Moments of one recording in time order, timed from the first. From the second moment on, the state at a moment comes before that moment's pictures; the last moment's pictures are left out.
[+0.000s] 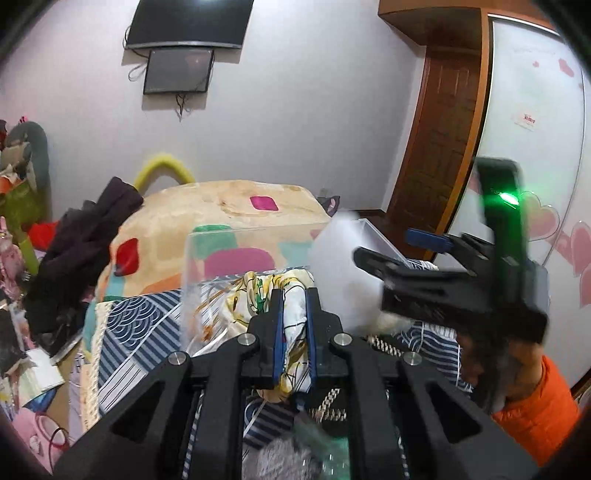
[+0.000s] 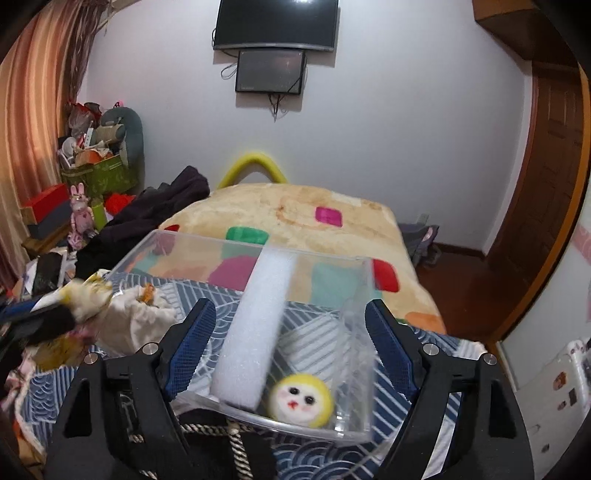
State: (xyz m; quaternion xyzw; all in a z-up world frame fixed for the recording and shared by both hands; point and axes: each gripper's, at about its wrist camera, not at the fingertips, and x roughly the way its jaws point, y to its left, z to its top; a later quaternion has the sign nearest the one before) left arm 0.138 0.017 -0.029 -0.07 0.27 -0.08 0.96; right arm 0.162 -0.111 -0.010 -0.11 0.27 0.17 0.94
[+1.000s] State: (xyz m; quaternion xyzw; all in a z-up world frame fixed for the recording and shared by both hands) left arm 0.157 0.003 -0.052 -0.05 0.34 -0.07 0.94; right arm 0.109 -0.135 -0.019 -0.05 0.28 0.24 0.93
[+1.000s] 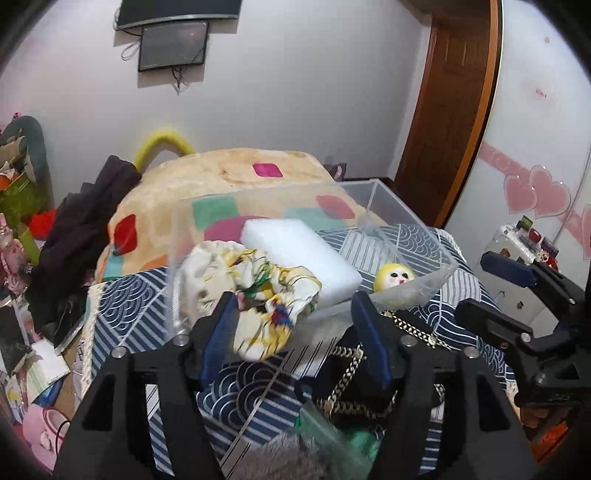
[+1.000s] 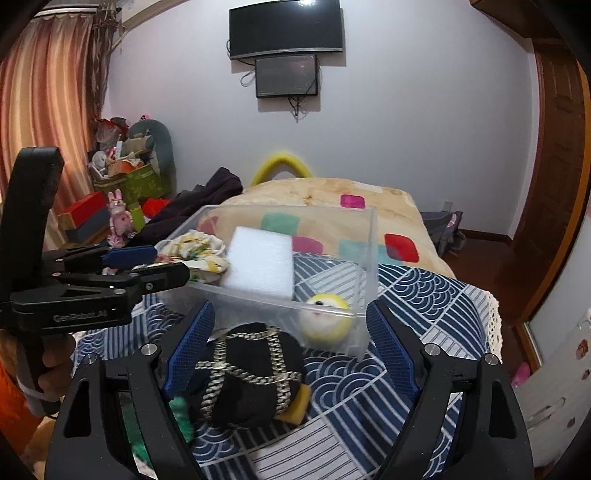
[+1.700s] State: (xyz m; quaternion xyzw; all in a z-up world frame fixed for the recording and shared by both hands) left arm 0.090 0.051 -0.102 -0.10 0.37 -0.03 0.92; right arm 0.098 -0.084 -0.071 -0.09 0.34 0.25 0.90
